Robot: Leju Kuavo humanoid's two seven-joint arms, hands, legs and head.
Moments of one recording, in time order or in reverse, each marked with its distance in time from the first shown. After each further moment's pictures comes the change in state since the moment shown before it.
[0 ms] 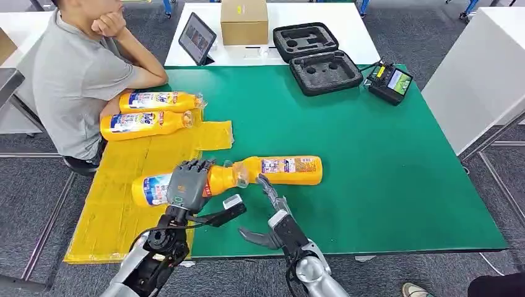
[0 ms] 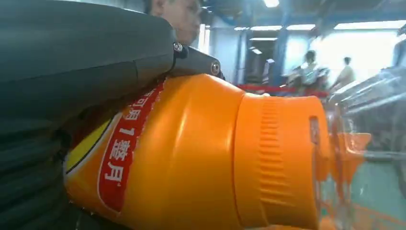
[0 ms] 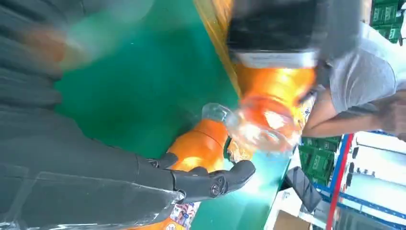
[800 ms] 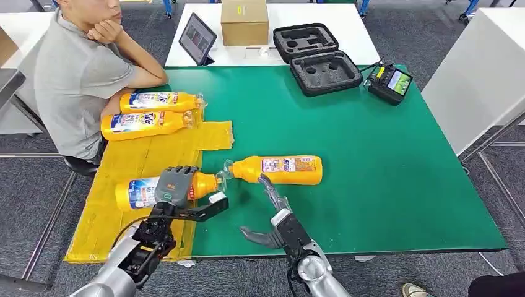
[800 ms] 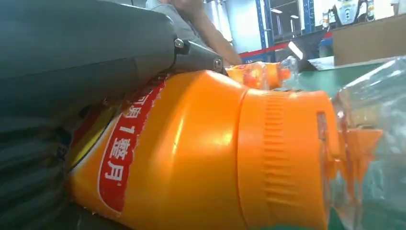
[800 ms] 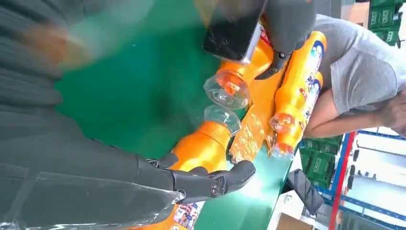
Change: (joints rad) left arm -0.112 0.039 0.077 0.247 -0.093 -0.145 0.082; right arm 0.002 0.011 -0.043 0.014 0.025 0.044 -0.007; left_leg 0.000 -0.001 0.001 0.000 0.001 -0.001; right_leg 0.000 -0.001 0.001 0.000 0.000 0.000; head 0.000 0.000
